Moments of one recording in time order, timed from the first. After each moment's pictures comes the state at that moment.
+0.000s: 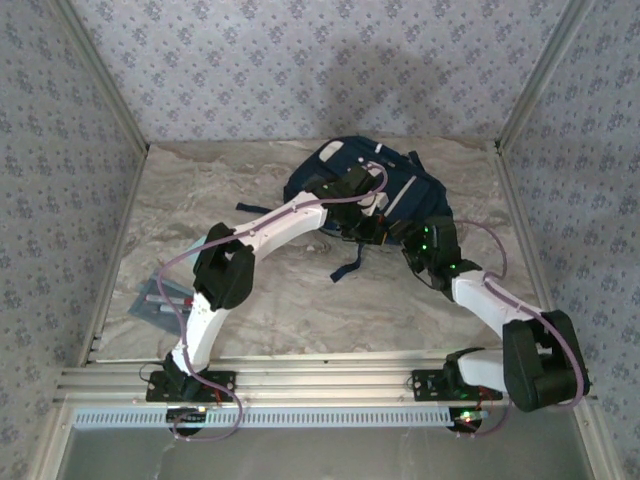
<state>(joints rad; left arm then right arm) -0.85 2.18 1.96 -0.79 0.44 -0.53 0.25 1.25 0.54 0.10 -0.13 1.17</state>
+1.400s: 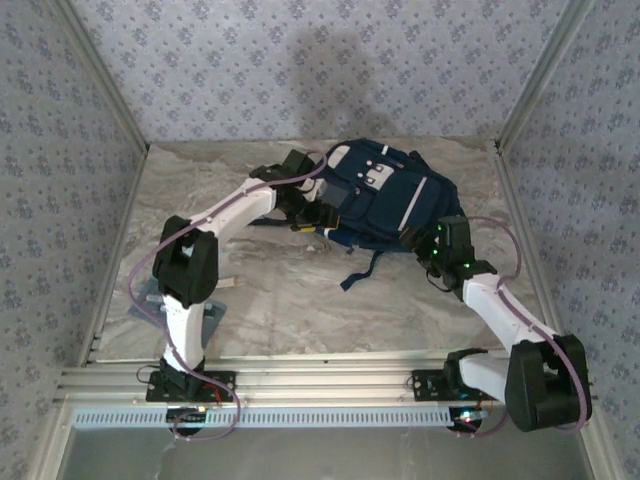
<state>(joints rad) -0.58 2.00 1.70 -0.84 0.40 -0.44 0.17 1.12 0.59 -0.22 -0.14 0.86</state>
